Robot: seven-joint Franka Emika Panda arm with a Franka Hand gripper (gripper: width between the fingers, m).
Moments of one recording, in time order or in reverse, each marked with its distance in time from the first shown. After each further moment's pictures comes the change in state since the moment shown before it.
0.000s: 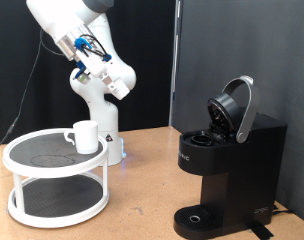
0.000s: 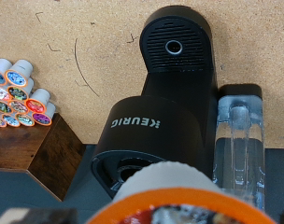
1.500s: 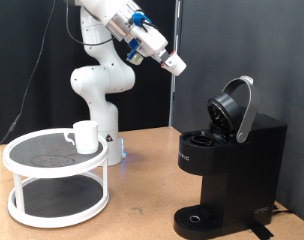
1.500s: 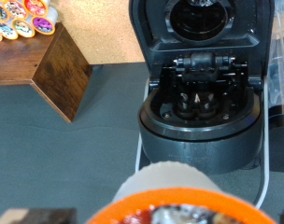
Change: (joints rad) arm 0.118 0.151 0.150 0.214 0.234 -0.009 0.147
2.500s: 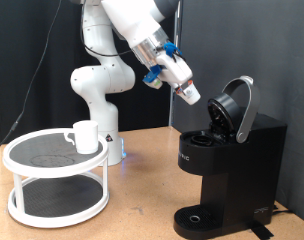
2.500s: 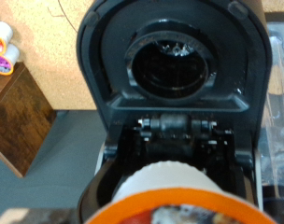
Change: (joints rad) arm 0.001 0.076 0.138 -0.088 -0.074 0.158 0.000
